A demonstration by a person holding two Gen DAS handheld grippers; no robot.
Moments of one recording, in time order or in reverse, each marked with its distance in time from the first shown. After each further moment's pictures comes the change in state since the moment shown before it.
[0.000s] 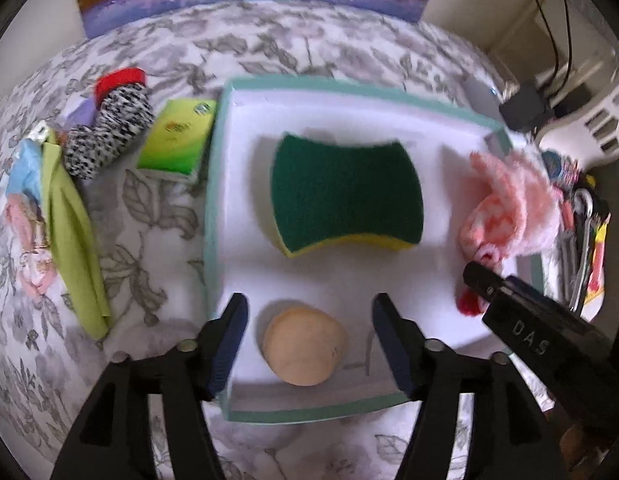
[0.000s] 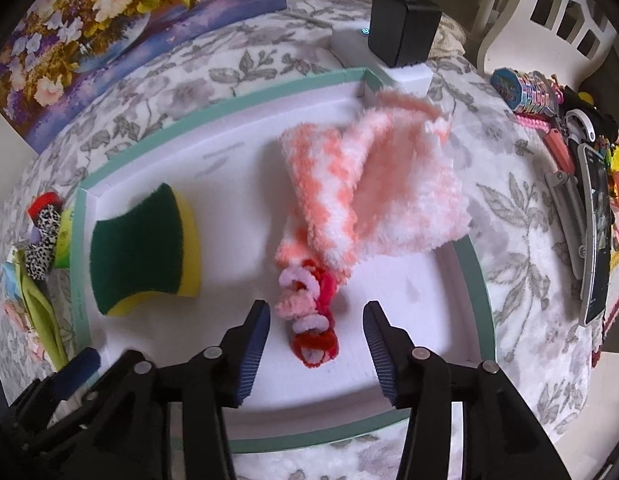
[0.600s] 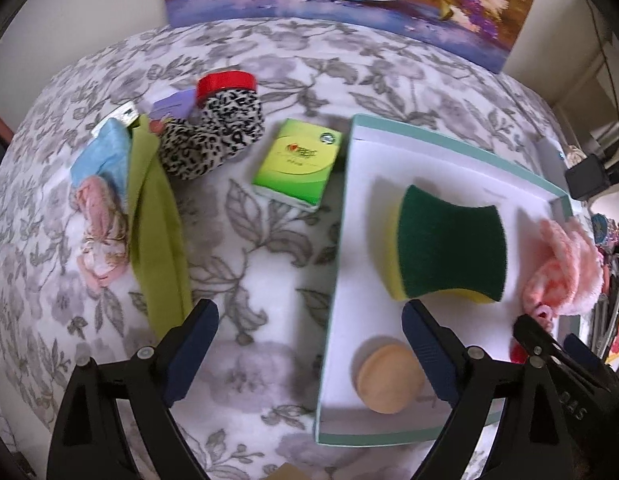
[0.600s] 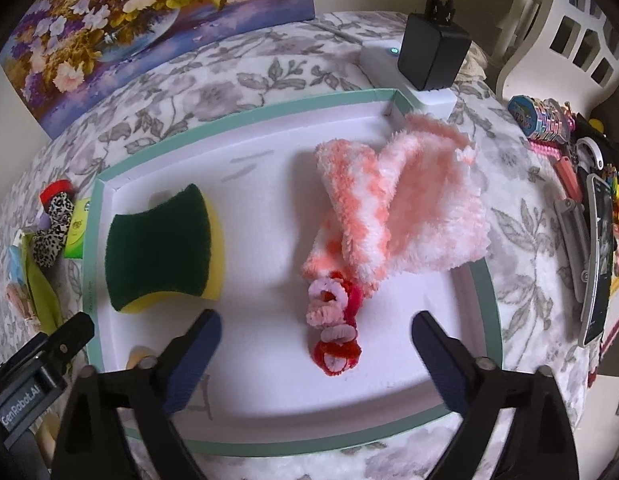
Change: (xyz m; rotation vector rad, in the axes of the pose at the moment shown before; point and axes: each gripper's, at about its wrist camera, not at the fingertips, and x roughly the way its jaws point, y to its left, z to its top) left arm -0.014 0.056 0.009 -0.169 -0.075 0.154; right arm -0.004 0.015 0.002 -0.074 -0.039 0.002
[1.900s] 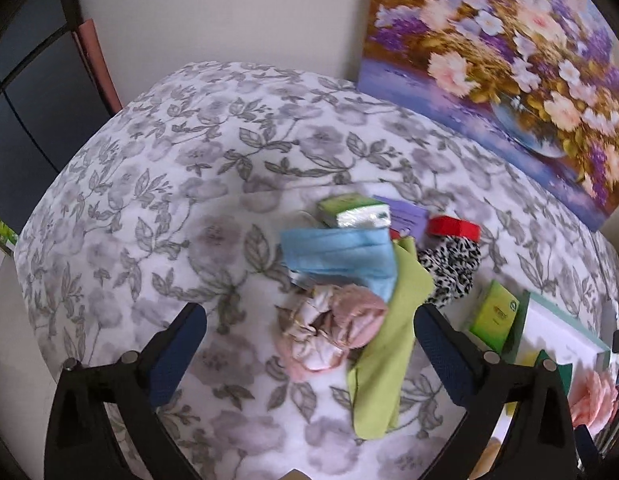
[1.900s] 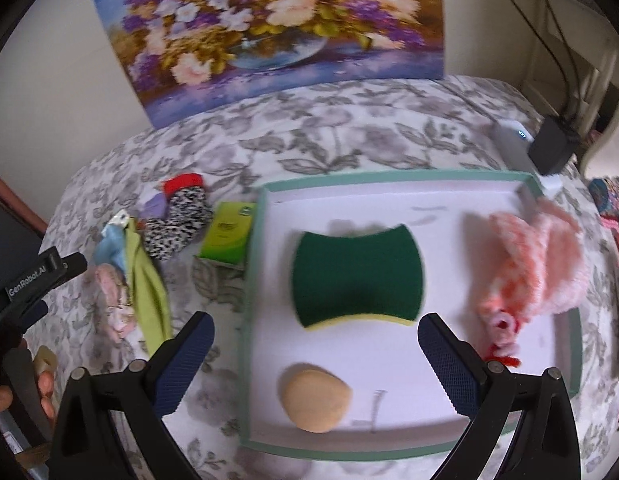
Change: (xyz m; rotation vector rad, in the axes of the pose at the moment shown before) left arm -0.045 0.163 0.031 -0.340 -0.218 0.185; right arm -0.042 0.114 -0.011 -0.174 -0.154 0.213
